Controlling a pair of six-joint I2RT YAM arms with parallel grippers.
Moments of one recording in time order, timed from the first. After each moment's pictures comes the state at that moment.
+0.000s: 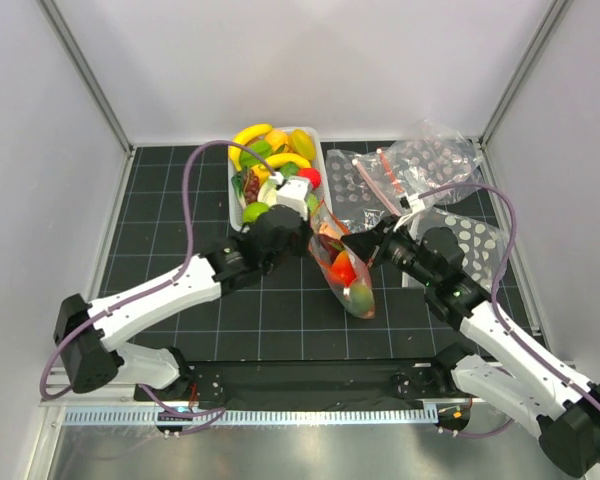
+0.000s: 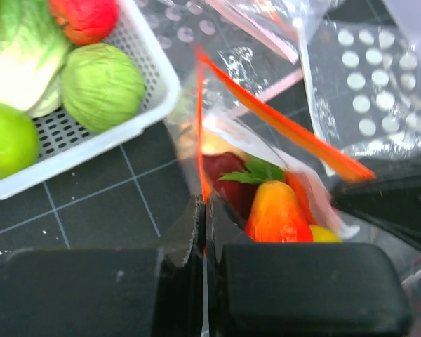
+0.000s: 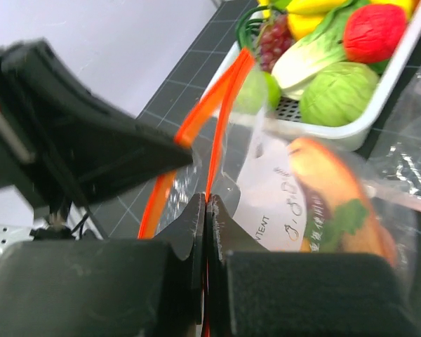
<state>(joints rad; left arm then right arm) -1.02 1.36 1.18 -0.29 -0.43 -0.41 0.53 0.80 0.59 0.14 -0.25 0.55</state>
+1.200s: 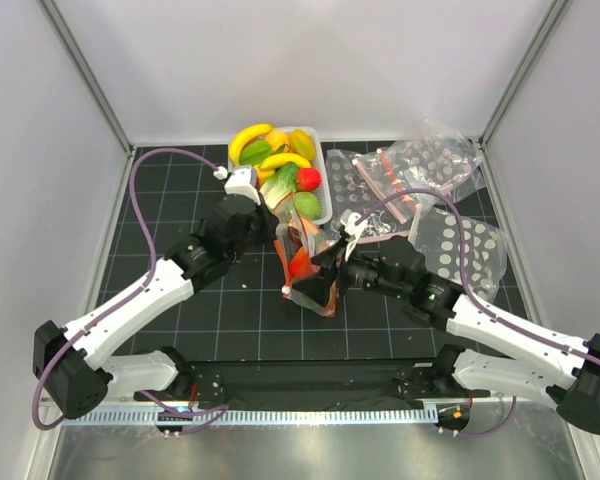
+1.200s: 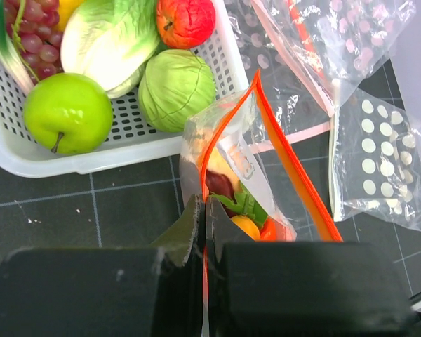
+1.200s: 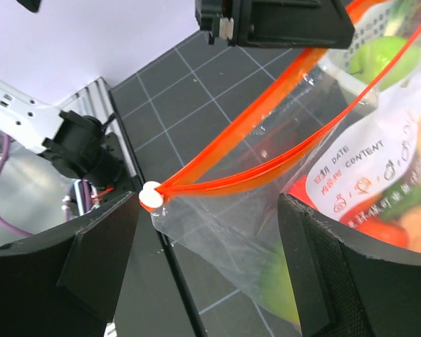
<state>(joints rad) -0.73 1.19 1.04 -0.28 -0.31 -0.59 0.91 0.97 0.71 0.12 -0.26 0.32</state>
